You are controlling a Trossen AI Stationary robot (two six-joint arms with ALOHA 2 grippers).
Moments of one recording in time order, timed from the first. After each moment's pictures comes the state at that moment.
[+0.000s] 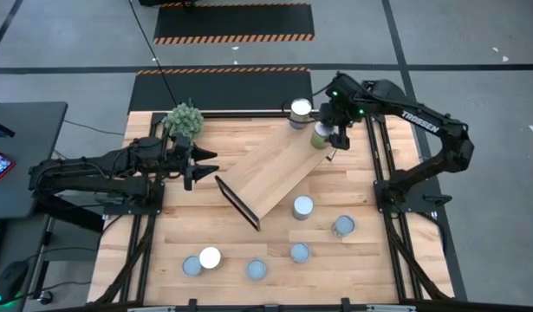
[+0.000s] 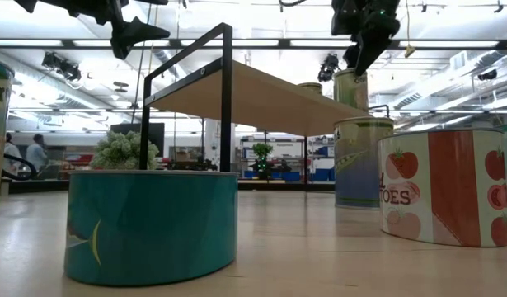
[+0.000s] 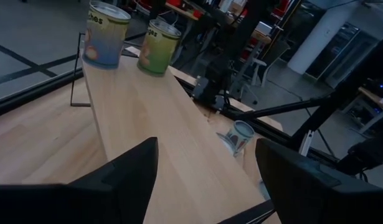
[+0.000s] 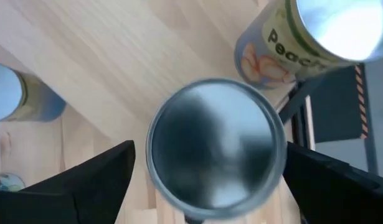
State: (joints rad) left arm 0.11 0.66 0.62 -0.13 -0.04 -0.44; right arm -0.56 1.38 1.49 -1.23 -0.09 -0.47
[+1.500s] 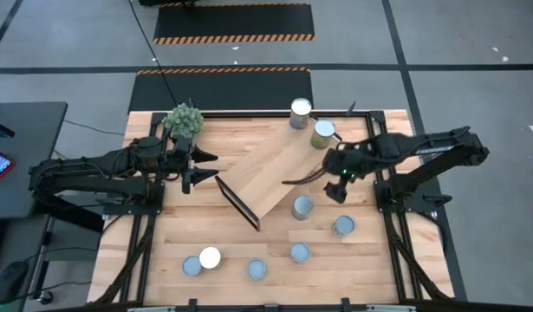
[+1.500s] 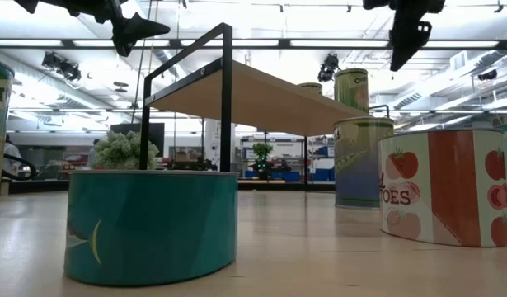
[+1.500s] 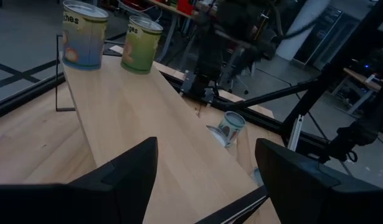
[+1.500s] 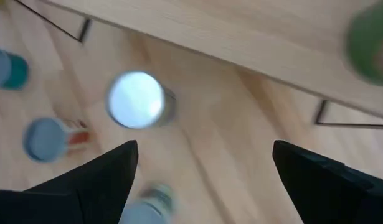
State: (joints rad) left arm 0.11 0.66 0.62 -0.13 0.02 -0.37; right arm 0.13 1.23 1.24 -1.17 0.14 0.59
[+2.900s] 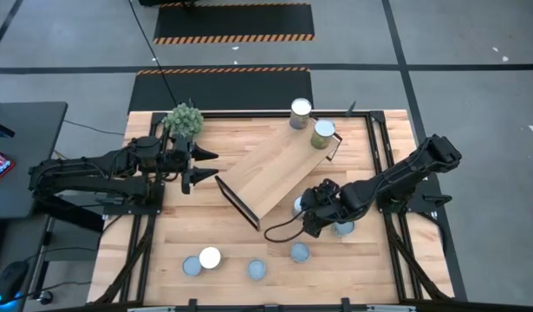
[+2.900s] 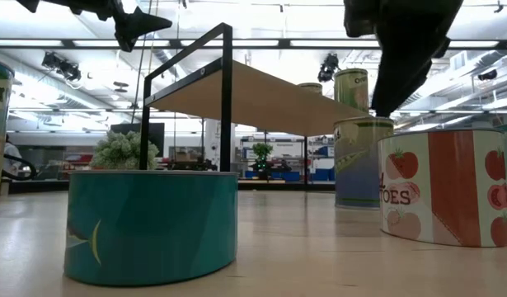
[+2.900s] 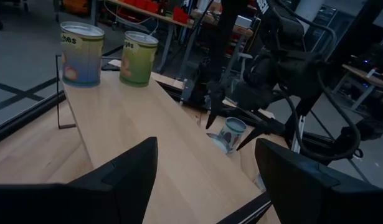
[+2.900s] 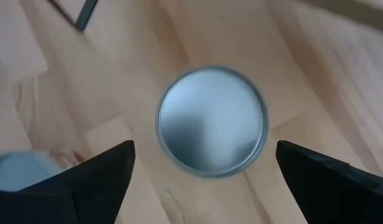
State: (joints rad) left arm 0.11 0.66 0.62 -0.10 0.02 -0.30; right arm 0.40 1.55 1.11 -0.82 0.40 0.83
